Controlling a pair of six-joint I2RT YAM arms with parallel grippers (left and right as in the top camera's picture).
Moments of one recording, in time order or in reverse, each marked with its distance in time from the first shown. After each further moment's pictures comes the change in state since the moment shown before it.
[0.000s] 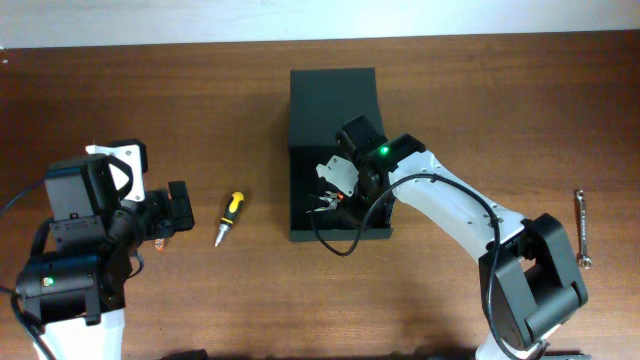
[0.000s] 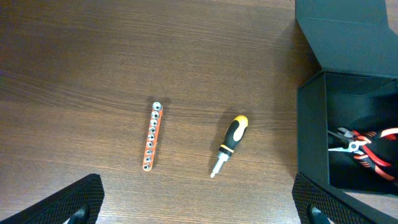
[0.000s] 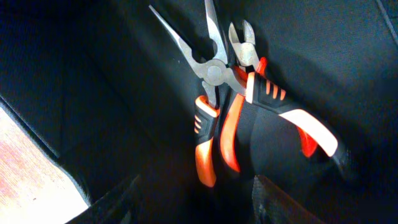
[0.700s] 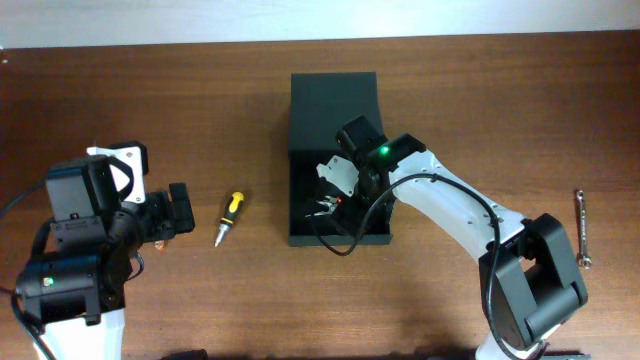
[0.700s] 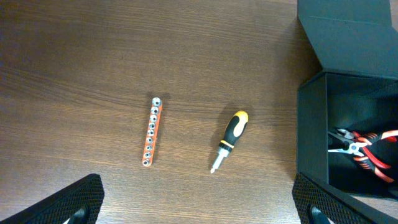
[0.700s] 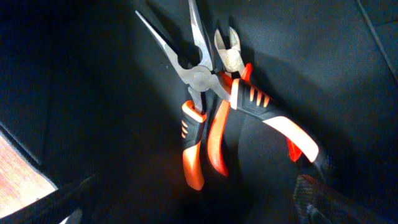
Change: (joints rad) left arm 0.000 0.000 0.000 -0.016 0.000 0.000; right arm 0.000 0.000 0.000 -0.004 -0.003 0.010
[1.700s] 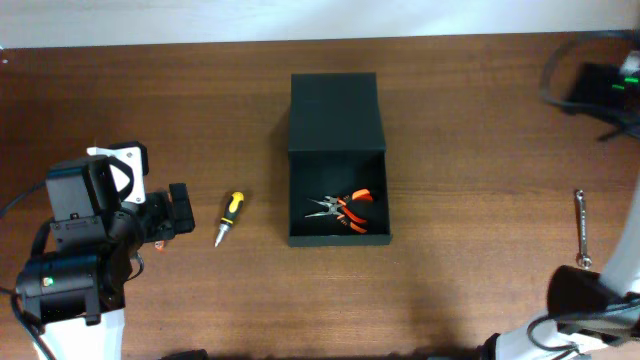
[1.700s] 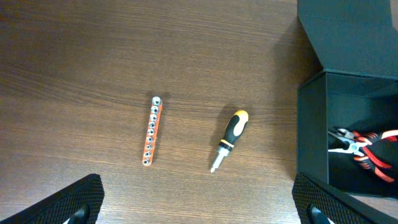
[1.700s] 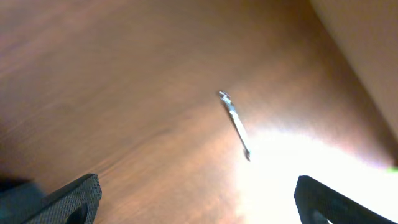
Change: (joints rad) left arm 0.000 0.000 0.000 -0.002 0.000 0.000; right arm -0.833 -0.048 0.977 -0.751 0.417 0.670
